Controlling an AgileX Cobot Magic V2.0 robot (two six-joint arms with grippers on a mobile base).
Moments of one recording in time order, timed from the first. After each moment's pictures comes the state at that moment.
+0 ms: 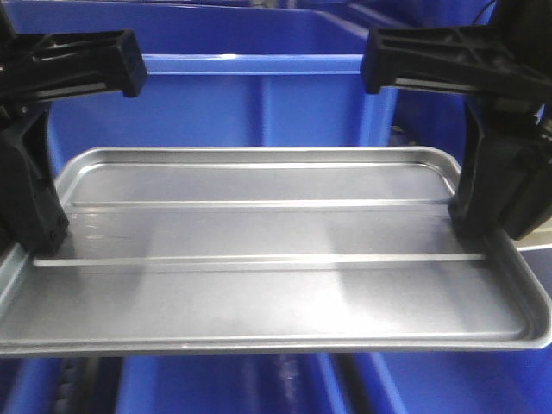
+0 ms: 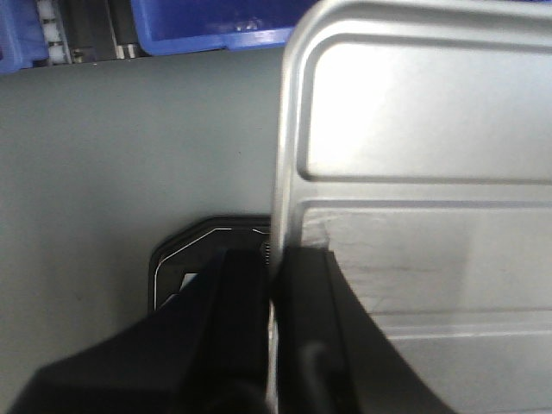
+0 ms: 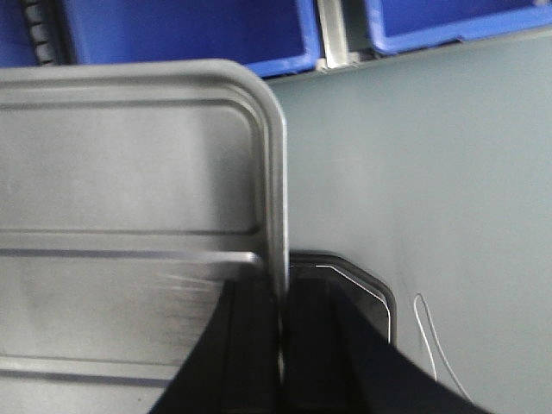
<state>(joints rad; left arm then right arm) -0.91 1.26 -0.92 0.18 0.96 -0.94 0.80 1.24 -0.89 -0.23 0.91 0.99</state>
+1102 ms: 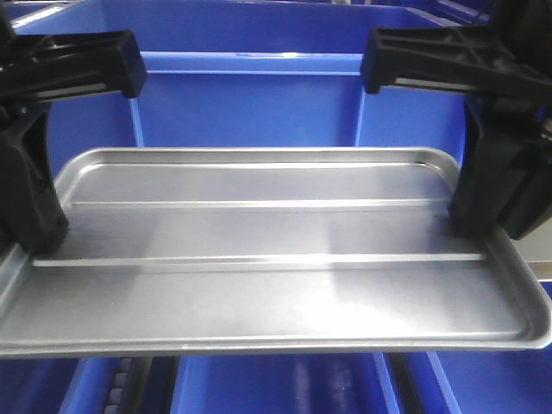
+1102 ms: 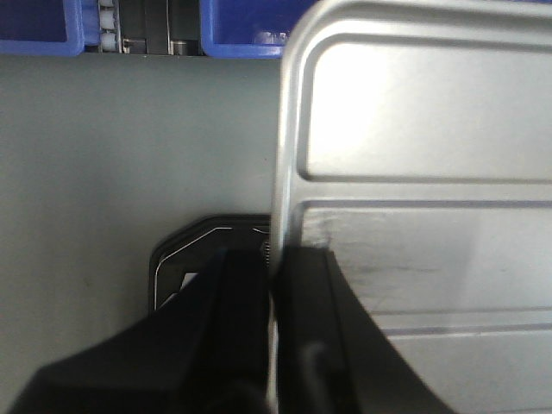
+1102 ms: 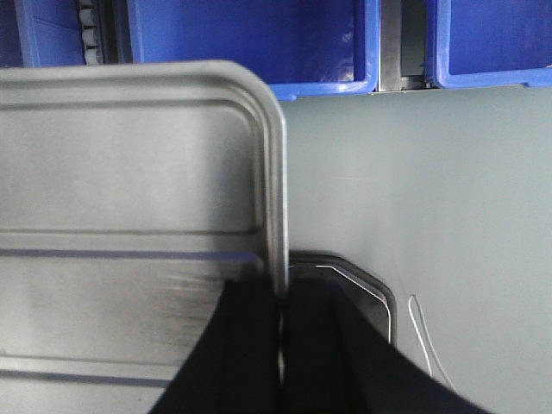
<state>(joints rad) -0.91 1.26 -0.92 0.18 0.96 -0.94 0.80 1.24 -0.89 -0.23 0.91 0.99</state>
